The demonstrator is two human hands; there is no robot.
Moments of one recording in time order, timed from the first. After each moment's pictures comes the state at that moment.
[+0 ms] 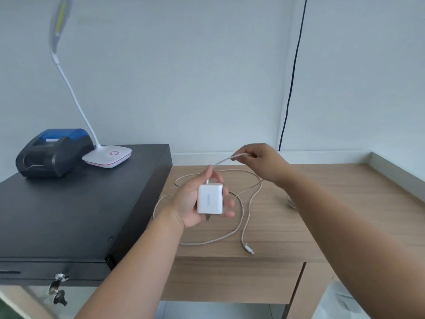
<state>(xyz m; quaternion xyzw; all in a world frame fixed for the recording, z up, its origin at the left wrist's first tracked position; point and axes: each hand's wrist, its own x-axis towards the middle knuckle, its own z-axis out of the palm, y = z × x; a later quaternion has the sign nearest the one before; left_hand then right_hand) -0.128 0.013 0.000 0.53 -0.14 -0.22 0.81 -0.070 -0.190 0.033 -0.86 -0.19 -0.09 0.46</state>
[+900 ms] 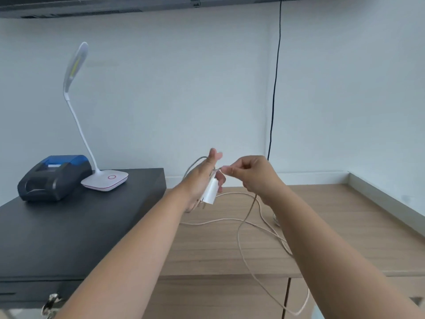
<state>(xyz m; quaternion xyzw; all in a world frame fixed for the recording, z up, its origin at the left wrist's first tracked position) -0.109 -0.022 0.068 0.76 -0.18 -0.06 0.63 -0.123 -0.187 0.074 -0.78 -0.13 -0.11 0.60</state>
